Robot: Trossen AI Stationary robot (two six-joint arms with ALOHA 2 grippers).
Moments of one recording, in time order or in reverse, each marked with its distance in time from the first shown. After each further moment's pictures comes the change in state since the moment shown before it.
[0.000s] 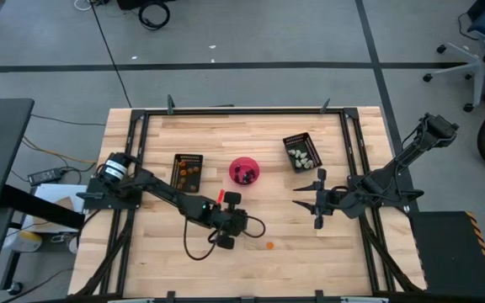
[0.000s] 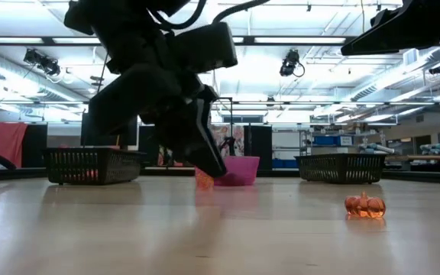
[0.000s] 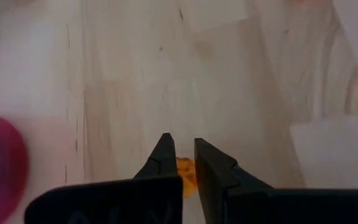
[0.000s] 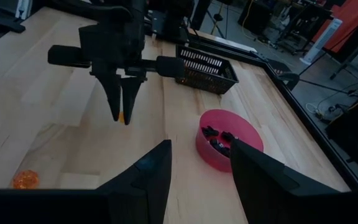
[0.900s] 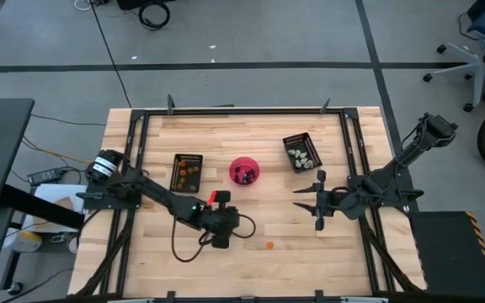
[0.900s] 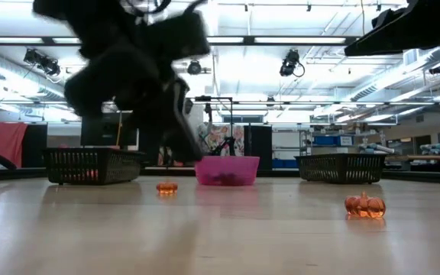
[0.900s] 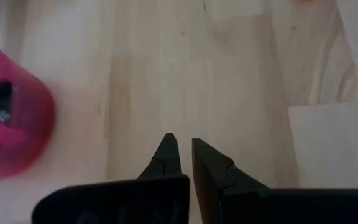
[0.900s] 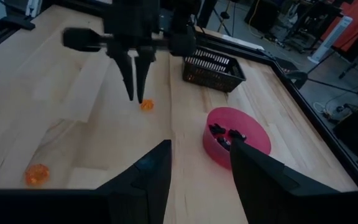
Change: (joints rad) left arm -0.037 -0.096 -0.075 -0.034 -0.091 -0.140; right arm 0.011 0.000 0.000 -0.013 -0.016 0.015
